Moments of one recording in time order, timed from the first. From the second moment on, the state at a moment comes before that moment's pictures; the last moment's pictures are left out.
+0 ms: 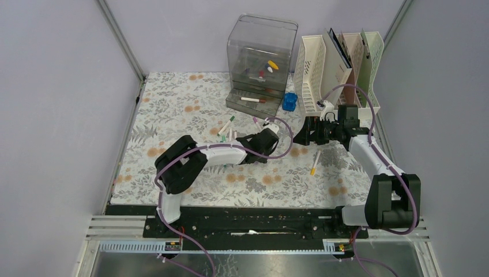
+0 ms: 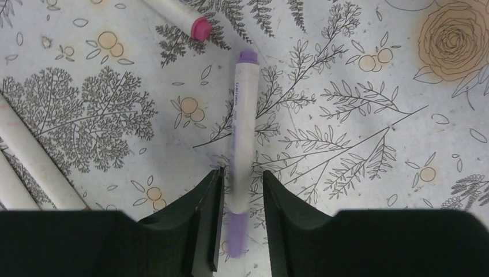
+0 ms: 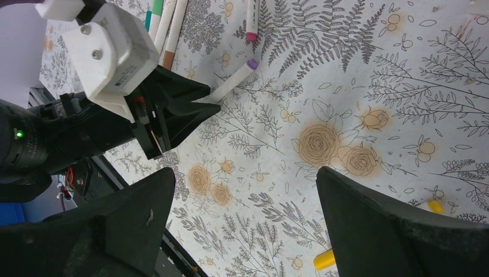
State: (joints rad) left arm -0.94 1.93 1.20 -0.19 -0.30 -0.36; right arm 0.02 1.35 0.85 -0.36 -0.73 0.07
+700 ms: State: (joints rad) left arm -0.93 1.85 1.11 -0.14 -0.21 -0.43; right arm 0.02 1.35 0.85 -0.36 -0.87 0.02
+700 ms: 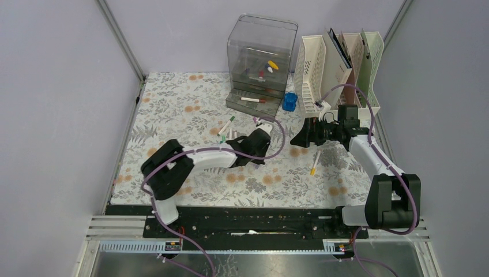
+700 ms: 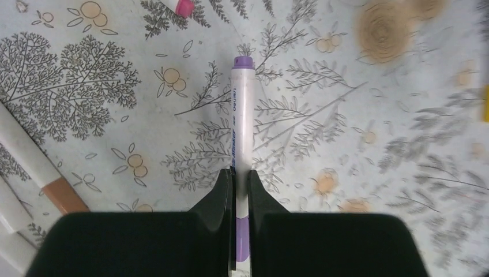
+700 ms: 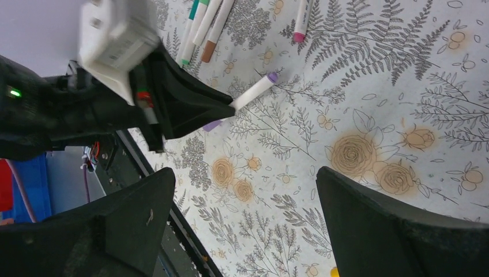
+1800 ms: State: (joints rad) left arm -0.76 1.50 0.70 0.73 0.10 -1.08; right arm 0.26 1.56 1.15 -0.41 -0.48 0.11
